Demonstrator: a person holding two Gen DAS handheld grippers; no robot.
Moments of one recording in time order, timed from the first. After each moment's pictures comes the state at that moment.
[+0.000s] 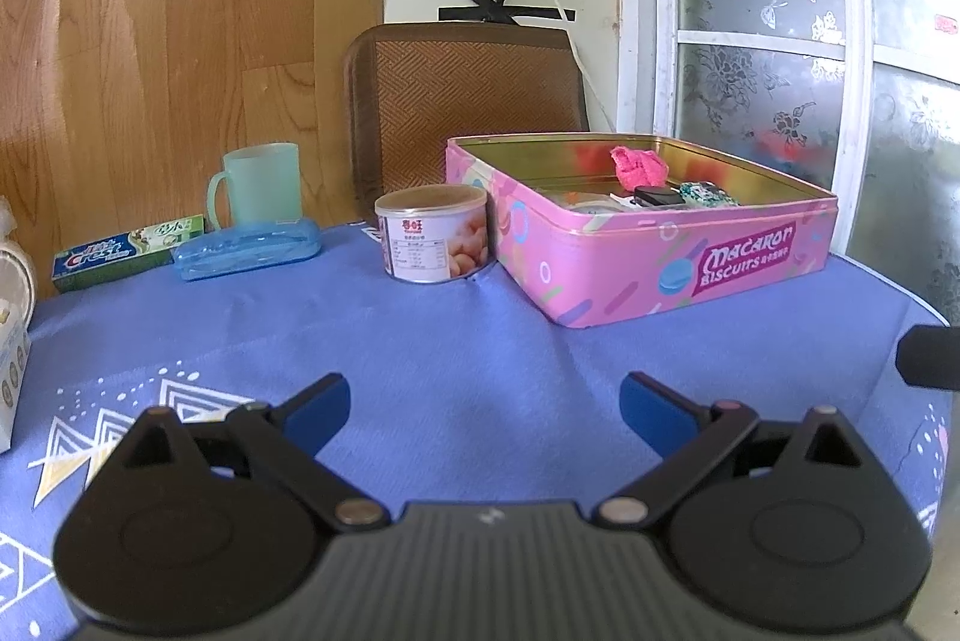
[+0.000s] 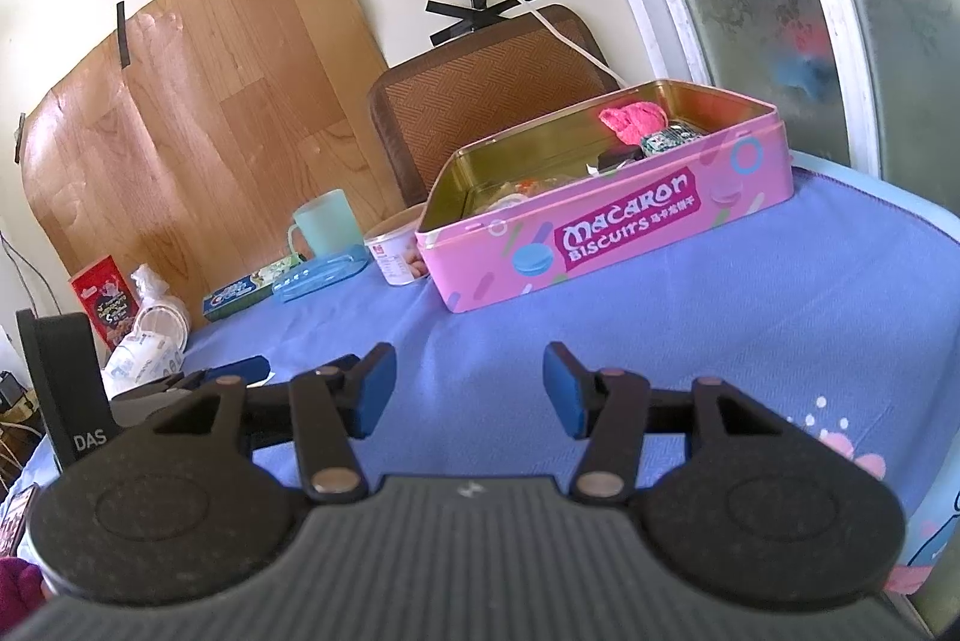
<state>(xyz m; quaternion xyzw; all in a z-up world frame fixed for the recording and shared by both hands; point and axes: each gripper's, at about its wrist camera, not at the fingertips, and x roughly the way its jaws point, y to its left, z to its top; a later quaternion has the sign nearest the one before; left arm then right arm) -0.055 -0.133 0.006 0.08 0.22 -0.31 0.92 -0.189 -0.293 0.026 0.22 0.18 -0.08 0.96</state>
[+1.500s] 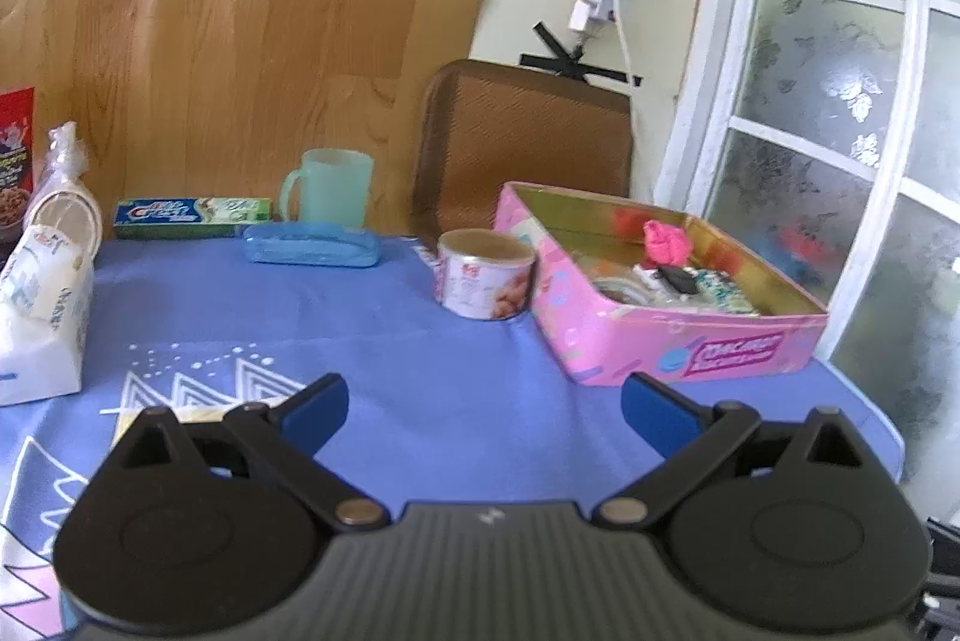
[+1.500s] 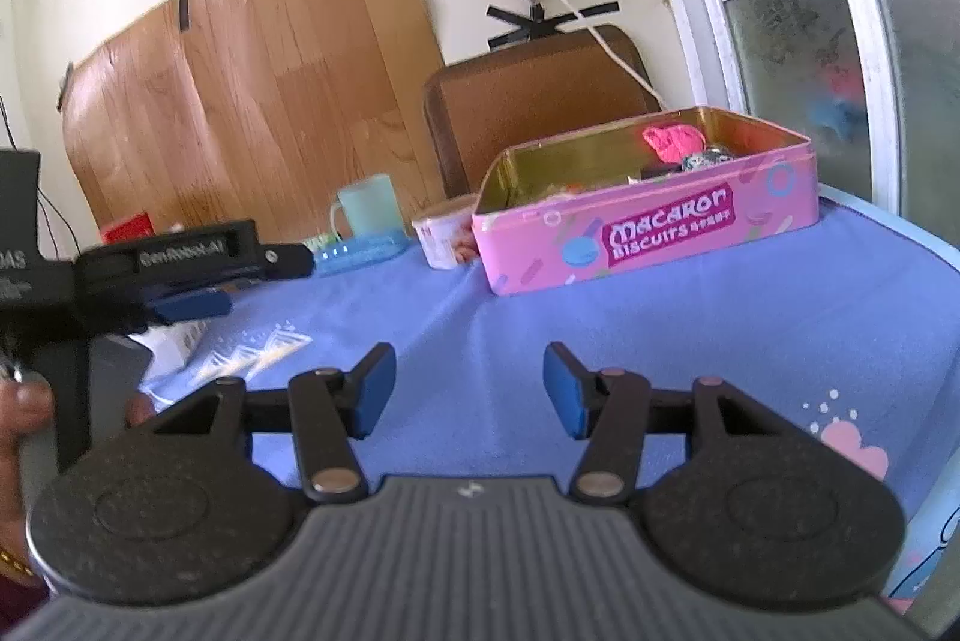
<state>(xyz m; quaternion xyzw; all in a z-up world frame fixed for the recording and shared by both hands) -0.066 -0.082 0.059 -0.02 0.25 -0.27 0.93 -0.200 -0.252 0.022 0.16 0.18 -0.07 0.97</state>
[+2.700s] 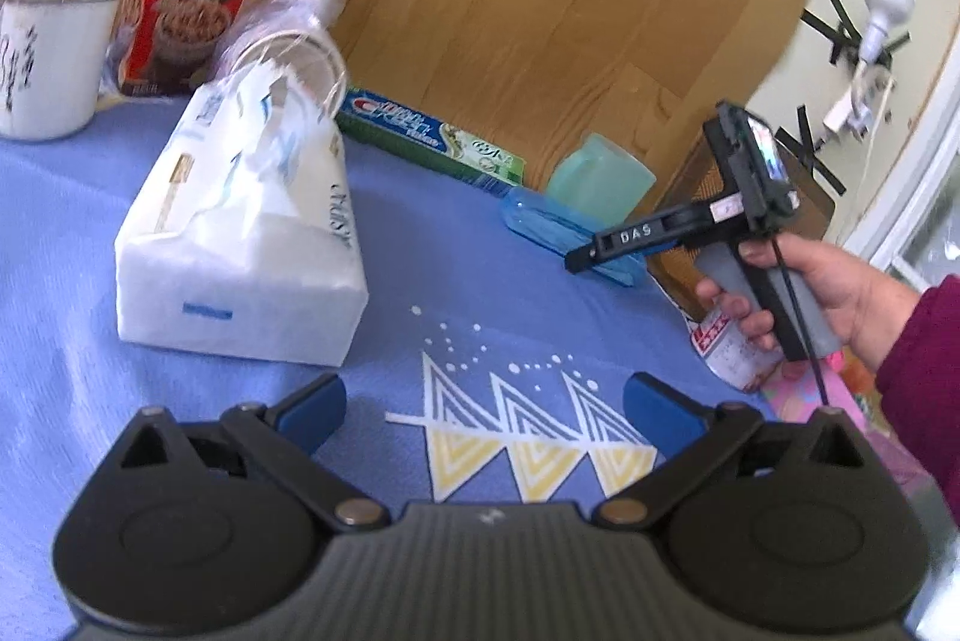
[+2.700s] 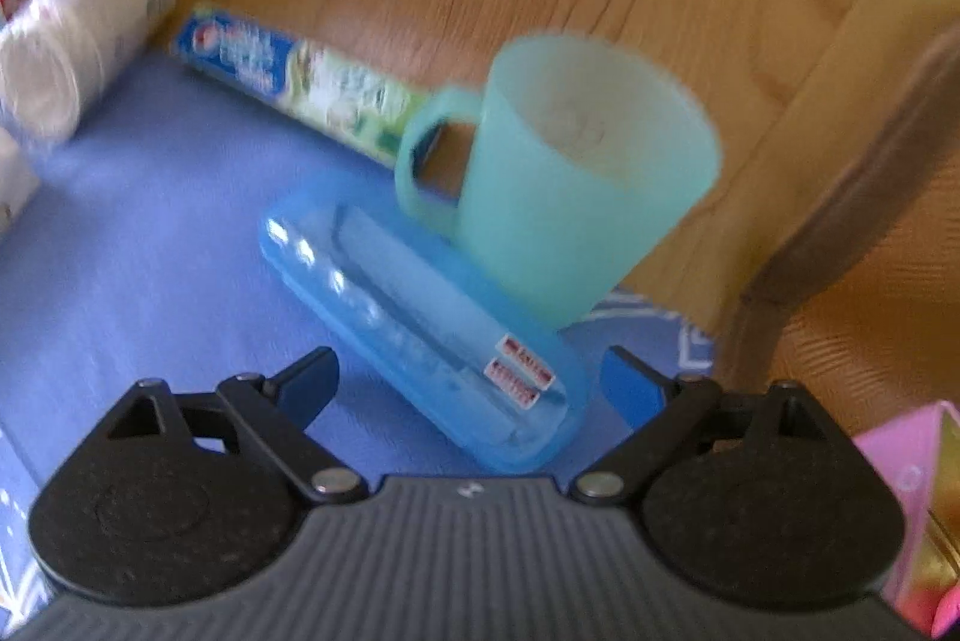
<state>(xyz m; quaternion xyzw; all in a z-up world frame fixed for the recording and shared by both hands) 0.052 0.073 -0.007 -0.19 0.31 -0.18 0.91 0.288 -0.176 0.002 -0.14 0.46 0.14 0.86</state>
